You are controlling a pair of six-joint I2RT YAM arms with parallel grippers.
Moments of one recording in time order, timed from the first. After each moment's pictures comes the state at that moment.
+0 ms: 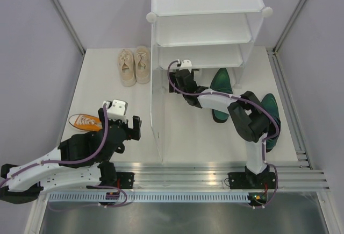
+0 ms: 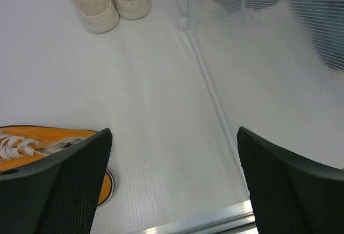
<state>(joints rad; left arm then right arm) -1.24 0.62 0.91 -0.88 -0.92 -0.49 0.69 1.98 1.31 0.16 0.36 0.36</state>
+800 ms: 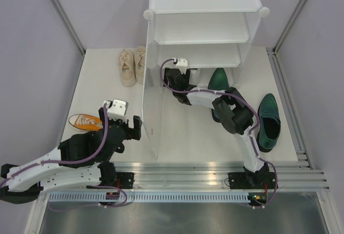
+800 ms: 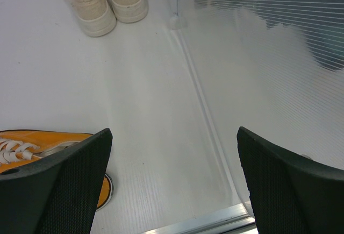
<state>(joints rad) -1.24 0.62 0.91 -0.86 -0.91 -0.47 0.70 2.24 1.54 0.22 0.57 0.44</state>
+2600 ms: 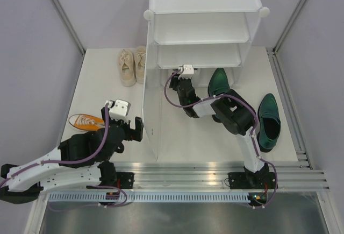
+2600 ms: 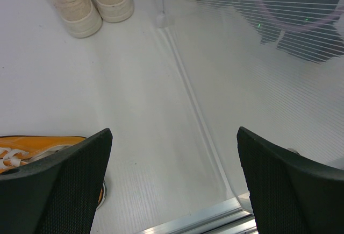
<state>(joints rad) -1.24 0.62 0.91 -0.83 -0.85 -0.44 0.70 2.21 1.22 0.93 0.54 0.23</state>
